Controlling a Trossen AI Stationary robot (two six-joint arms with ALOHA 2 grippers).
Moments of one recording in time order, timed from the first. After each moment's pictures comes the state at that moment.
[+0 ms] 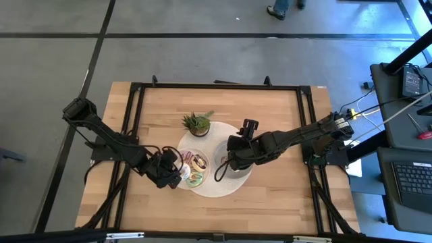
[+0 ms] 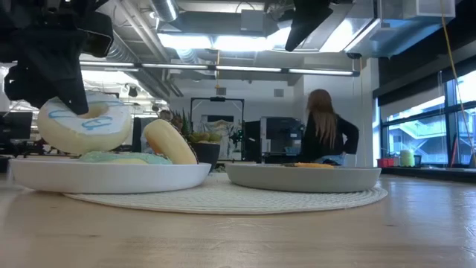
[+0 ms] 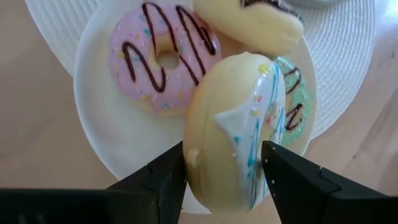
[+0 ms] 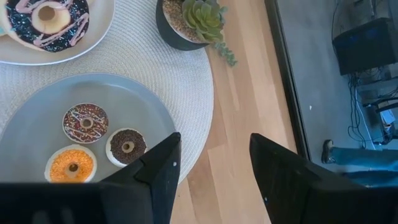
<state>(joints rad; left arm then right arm) -0.58 1.32 0.73 -0.52 -0.39 -1.36 0.31 1.78 1.66 -1.18 0.68 0.33</state>
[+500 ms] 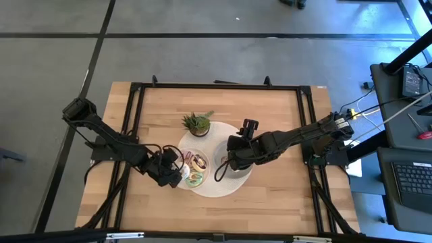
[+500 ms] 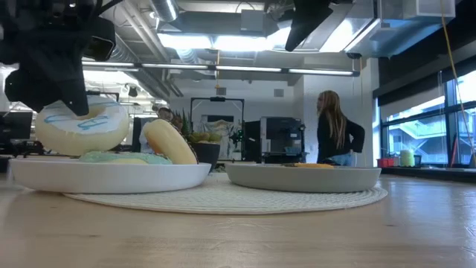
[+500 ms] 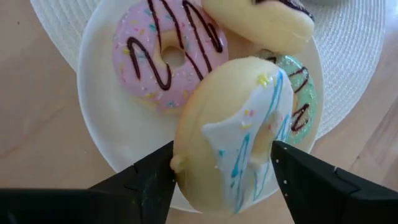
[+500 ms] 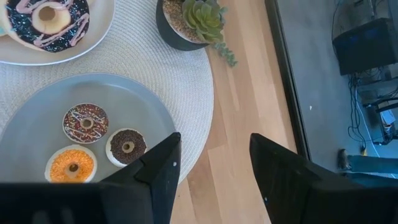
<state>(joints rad) -0.56 1.32 0.73 -0.53 -0.35 -1.36 0.31 1.78 1.66 -1.18 0.68 0.33</state>
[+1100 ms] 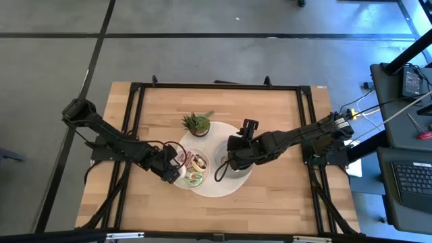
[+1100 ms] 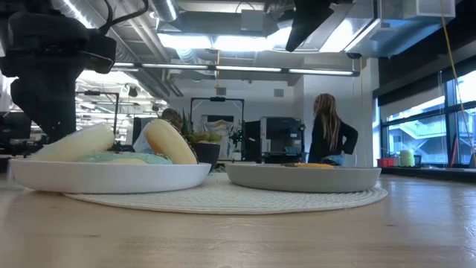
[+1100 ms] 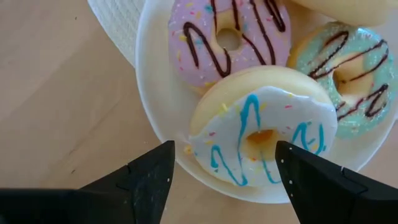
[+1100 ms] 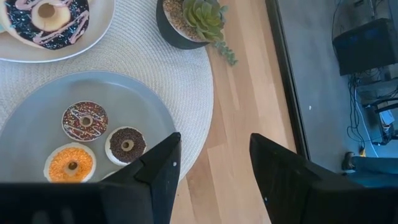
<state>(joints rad) -0.49 1.32 0.73 -0.67 -0.27 -1.26 0.31 1.78 1.66 -1.19 0.68 0.33</state>
